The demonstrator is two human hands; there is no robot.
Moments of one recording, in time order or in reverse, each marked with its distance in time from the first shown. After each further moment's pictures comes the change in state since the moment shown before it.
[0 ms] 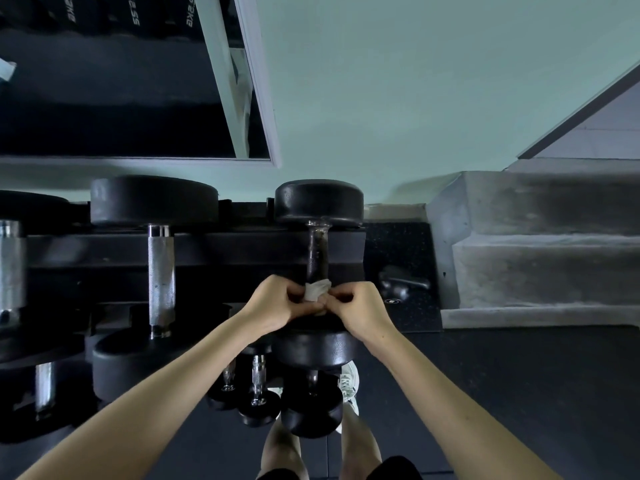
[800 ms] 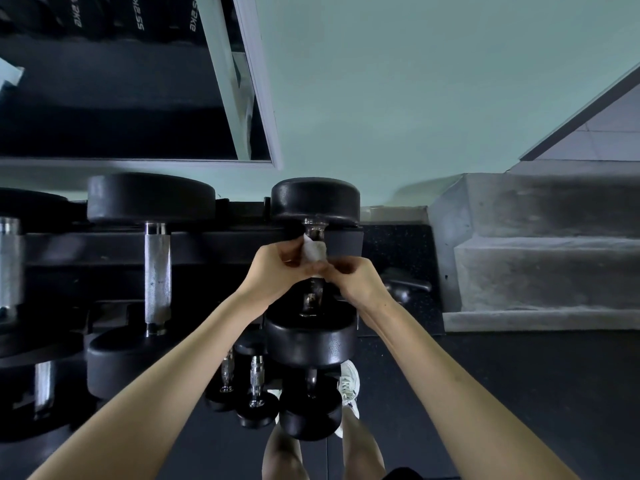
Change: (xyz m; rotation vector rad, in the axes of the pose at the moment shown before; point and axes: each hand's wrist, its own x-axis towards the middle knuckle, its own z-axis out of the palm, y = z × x) left_hand 0.014 0.025 -0.005 -0.451 0.208 0.116; right_hand 0.019 -0.019 -0.013 0.295 -0.056 -0.080
